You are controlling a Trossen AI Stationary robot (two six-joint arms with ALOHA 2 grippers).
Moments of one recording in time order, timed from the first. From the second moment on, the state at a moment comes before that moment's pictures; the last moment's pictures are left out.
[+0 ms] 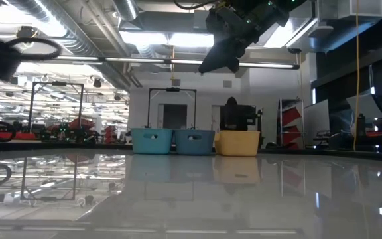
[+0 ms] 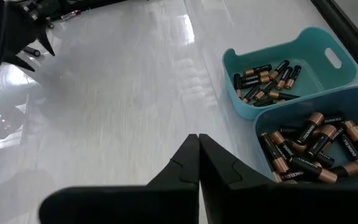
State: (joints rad) left arm -0.78 1.60 0.88 -0.81 -0.05 -1.42; right arm -0.24 1.60 1.27 -0.37 -0.18 0.05
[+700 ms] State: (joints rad) left arm -0.85 1.52 0.88 -0.77 0.11 -1.73; right arm -0.24 1.60 1.27 -0.37 -0.18 0.02
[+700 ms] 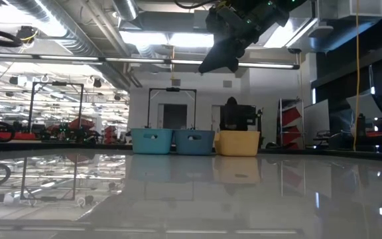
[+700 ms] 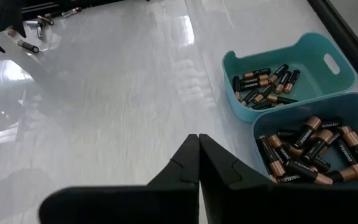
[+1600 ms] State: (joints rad) left arm -0.88 1.70 0.88 -0.71 0.15 -1.67; right arm -0.24 1.60 1.27 -0.36 -0.17 0.01
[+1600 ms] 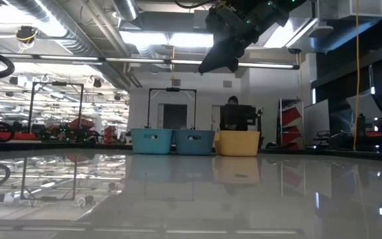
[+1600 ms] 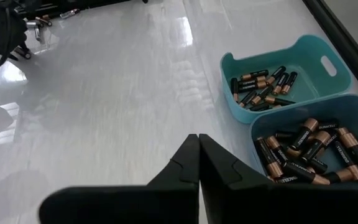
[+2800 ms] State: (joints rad) left arm 0.32 1.26 0.90 -0.29 -0.07 -0.67; right arm -0.46 1.52 1.27 -0.41 -0.23 0.13
